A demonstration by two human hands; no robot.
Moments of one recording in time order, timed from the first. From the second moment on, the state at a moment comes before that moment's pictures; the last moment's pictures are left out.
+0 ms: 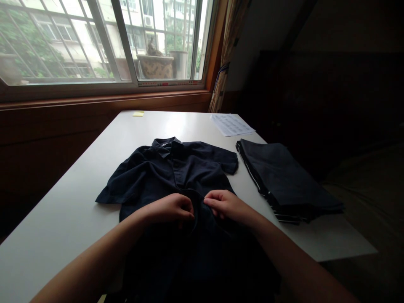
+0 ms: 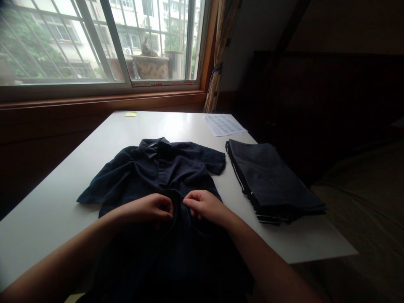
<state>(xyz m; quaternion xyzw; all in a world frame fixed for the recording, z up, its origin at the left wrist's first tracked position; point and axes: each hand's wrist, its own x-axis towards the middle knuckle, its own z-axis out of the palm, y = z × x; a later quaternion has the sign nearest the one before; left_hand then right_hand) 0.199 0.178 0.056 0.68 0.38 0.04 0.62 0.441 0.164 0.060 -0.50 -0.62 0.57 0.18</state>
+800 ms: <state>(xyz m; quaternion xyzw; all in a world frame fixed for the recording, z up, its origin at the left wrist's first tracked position) 0.199 0.176 0.057 0.70 0.38 0.06 0.60 0.422 0.150 0.040 -0.49 -0.59 0.60 0.22</state>
